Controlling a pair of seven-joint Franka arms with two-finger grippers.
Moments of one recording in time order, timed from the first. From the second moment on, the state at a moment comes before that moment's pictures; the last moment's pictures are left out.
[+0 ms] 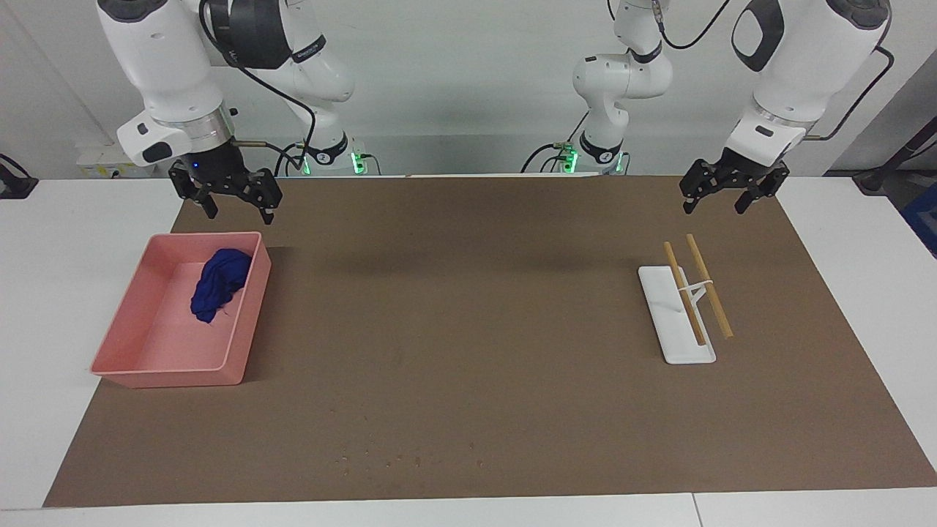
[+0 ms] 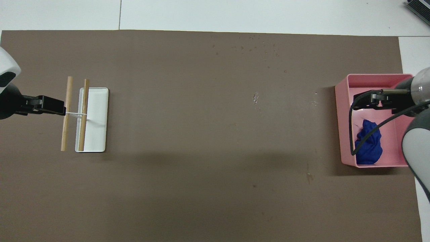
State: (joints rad) left arm -0.08 -0.05 0.01 -1.69 -0.02 1.66 0.00; right arm -0.32 -0.03 0.37 -1.66 -0.05 1.68 0.18
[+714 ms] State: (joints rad) left arm -0.08 -0.05 0.01 -1.69 -0.02 1.65 0.00; right arm -0.15 -0.02 0.20 -1.55 -0.05 1.53 0.19
